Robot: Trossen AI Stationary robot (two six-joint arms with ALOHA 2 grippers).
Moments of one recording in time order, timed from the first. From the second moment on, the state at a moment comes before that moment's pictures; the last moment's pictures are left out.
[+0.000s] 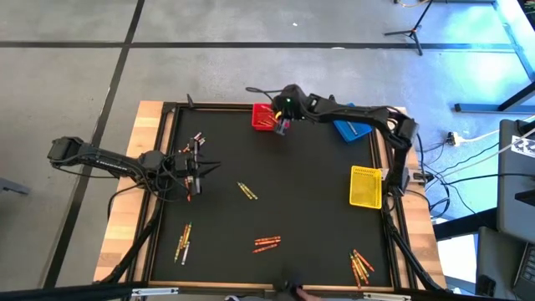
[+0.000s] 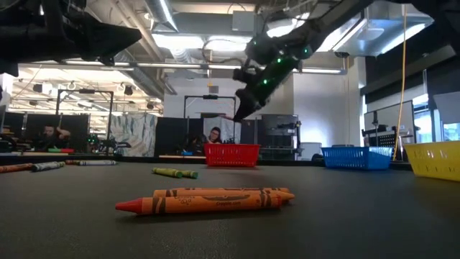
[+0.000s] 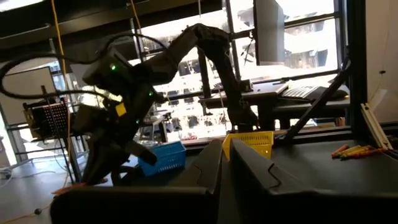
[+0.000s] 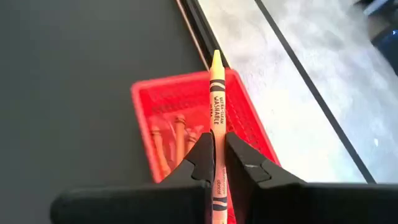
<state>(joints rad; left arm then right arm) -0.06 0.66 0.02 0.85 -0.21 0.20 -0.49 1.92 1.41 -0.19 0.06 -0.30</state>
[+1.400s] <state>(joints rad) -0.06 0.66 0.02 0.85 -0.22 0.20 -0.55 2.05 1.41 -0.15 0.06 -0.30</state>
